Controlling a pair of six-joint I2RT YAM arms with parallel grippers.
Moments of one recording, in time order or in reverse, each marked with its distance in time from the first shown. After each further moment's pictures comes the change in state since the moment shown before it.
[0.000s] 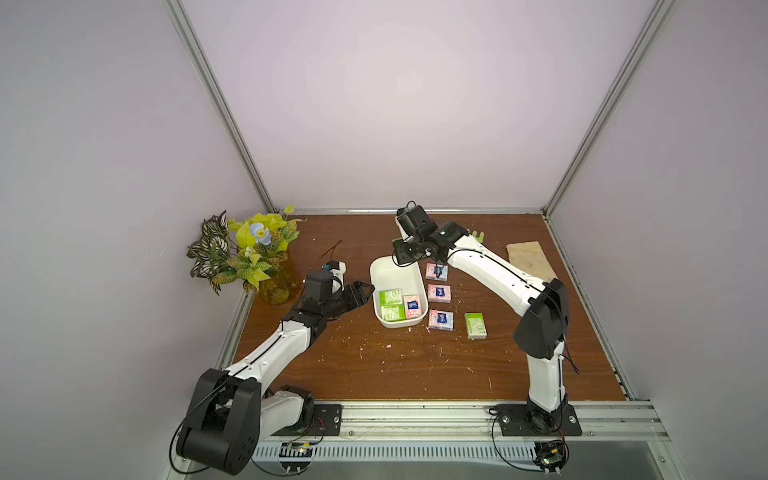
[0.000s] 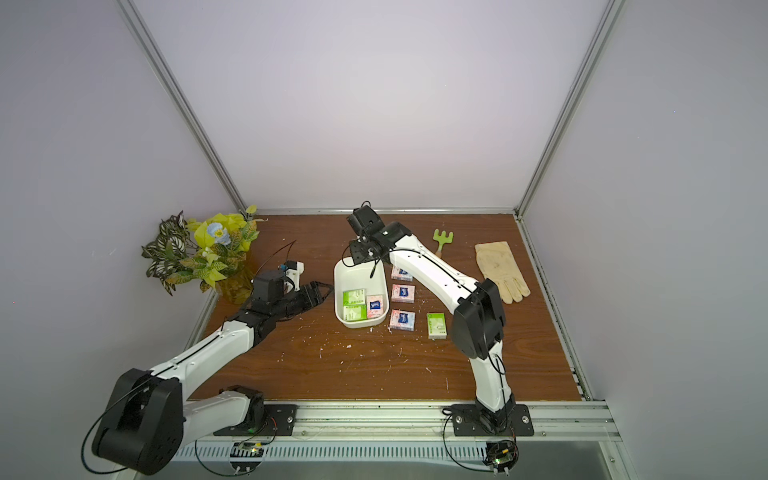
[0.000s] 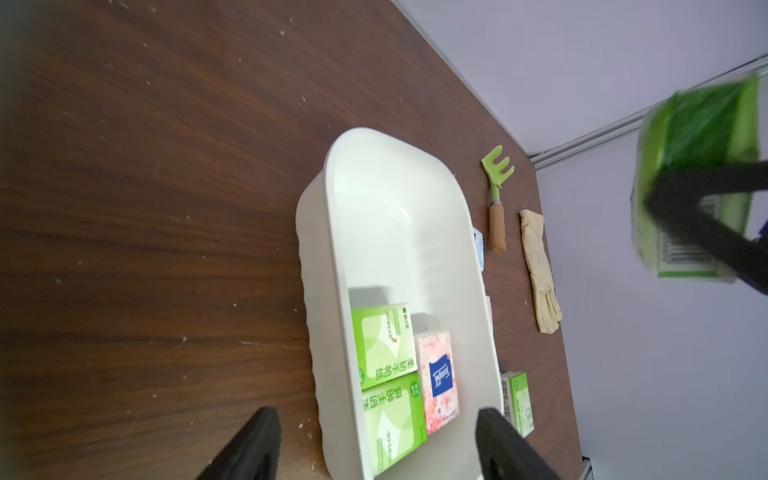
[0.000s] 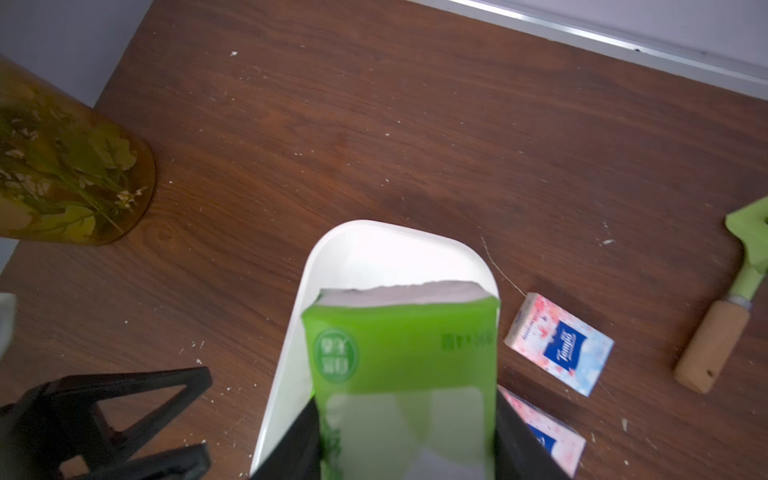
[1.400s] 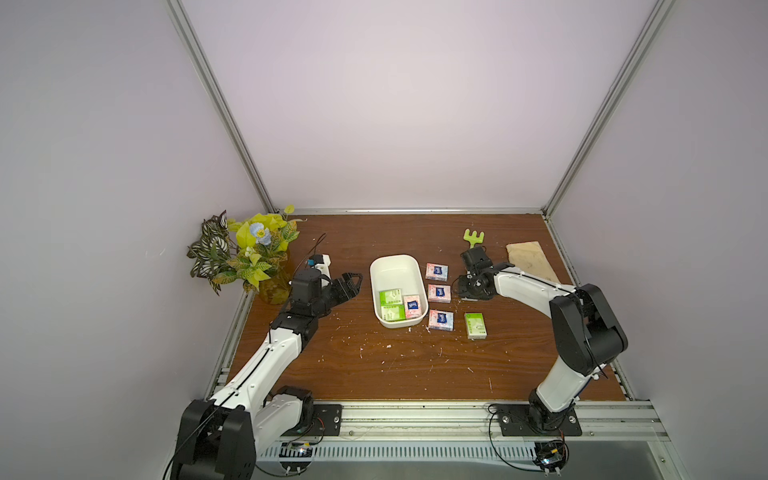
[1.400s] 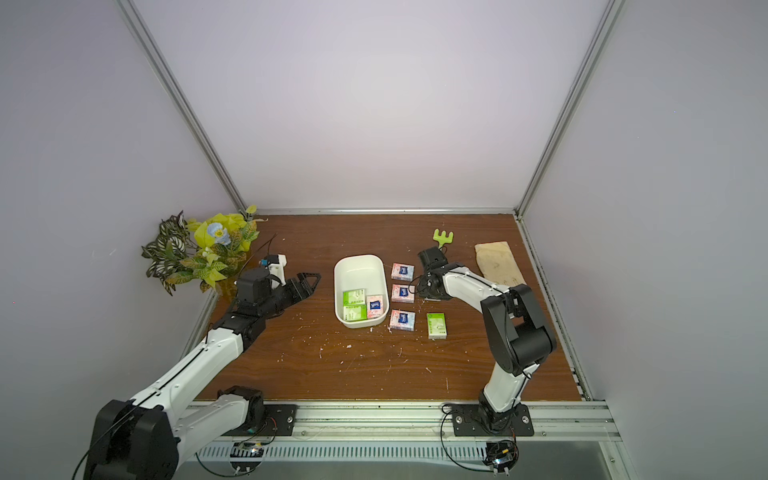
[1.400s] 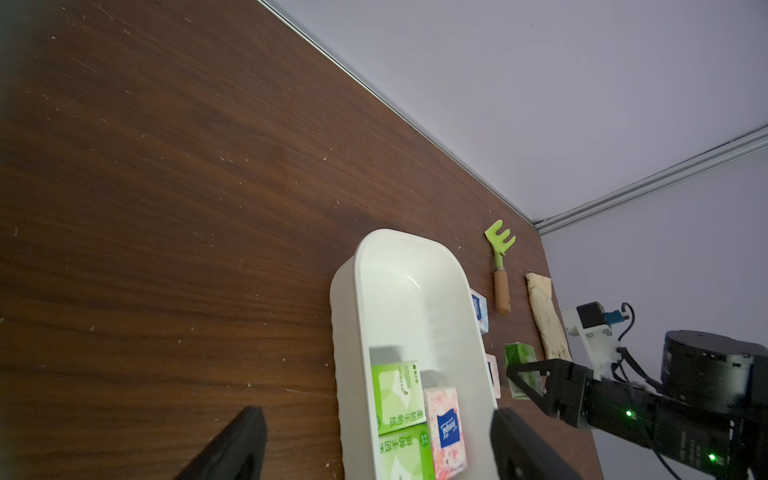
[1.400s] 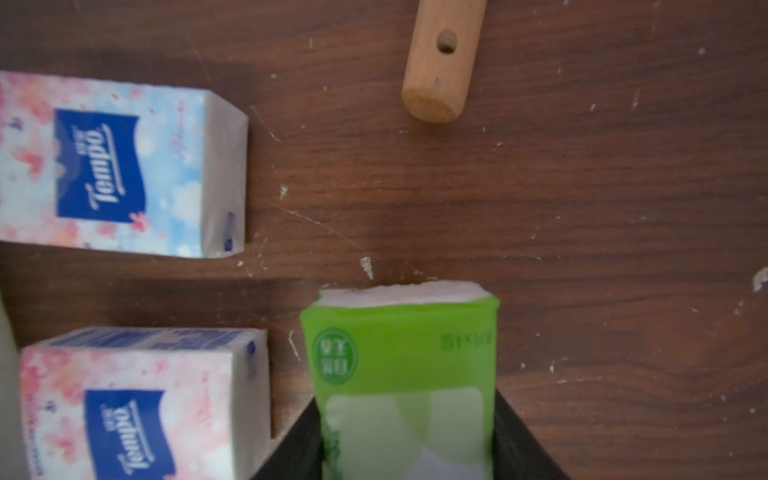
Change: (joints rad) left arm 0.056 -0.116 0.014 -0.046 -0.104 0.019; right arm -0.318 -0.209 -0.829 0.341 0.012 0.100
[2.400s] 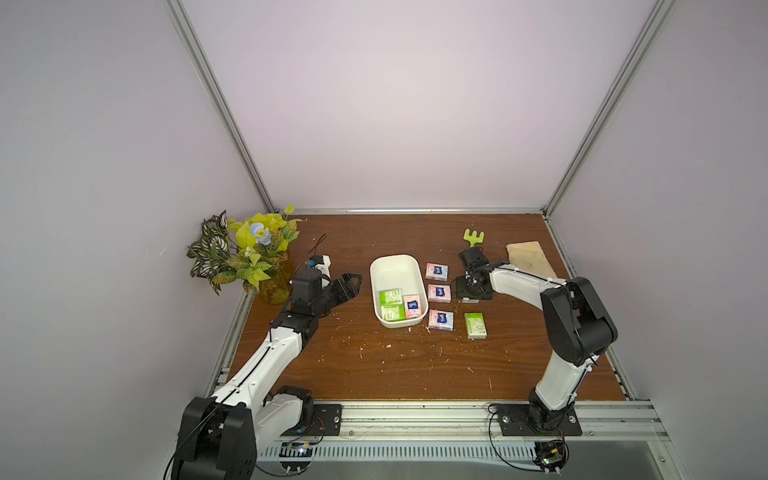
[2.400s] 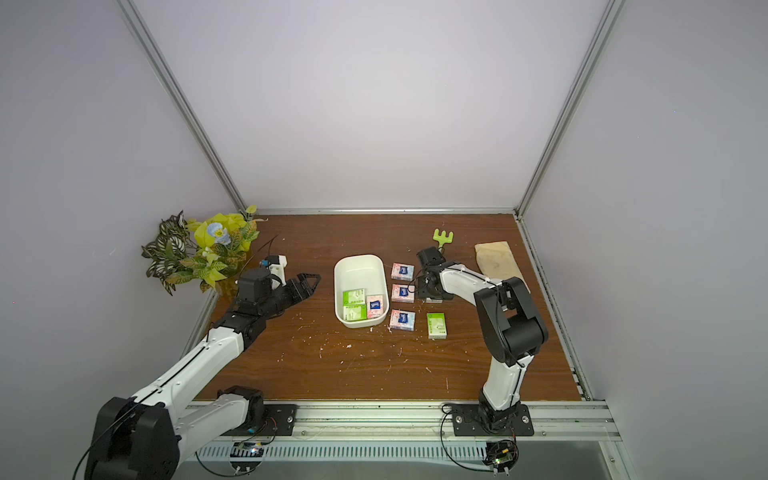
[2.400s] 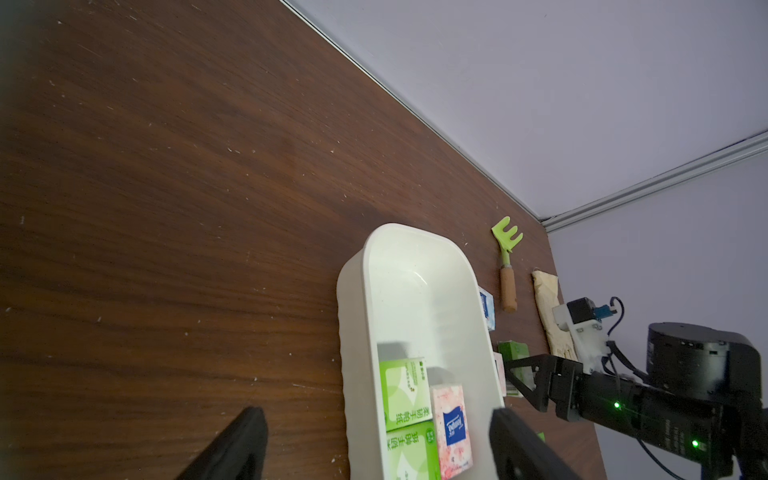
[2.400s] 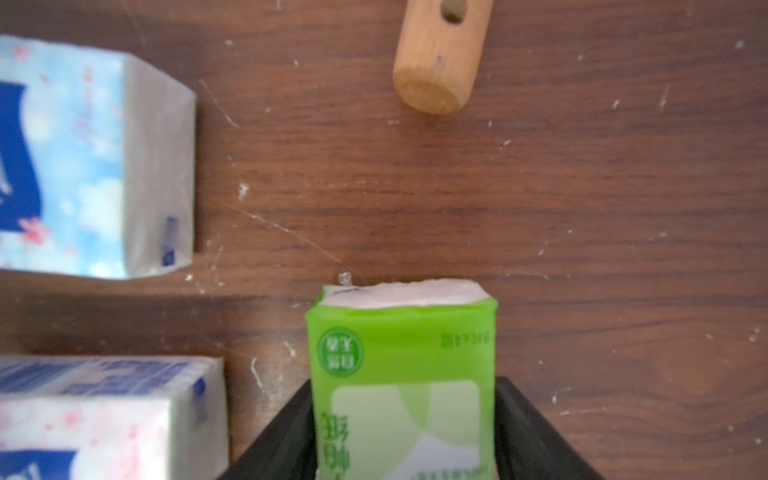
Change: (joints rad) left arm 0.004 0.012 0.001 -0.009 0.000 0.000; right arm -0.007 0.061 0.046 -0.031 0.026 -0.051
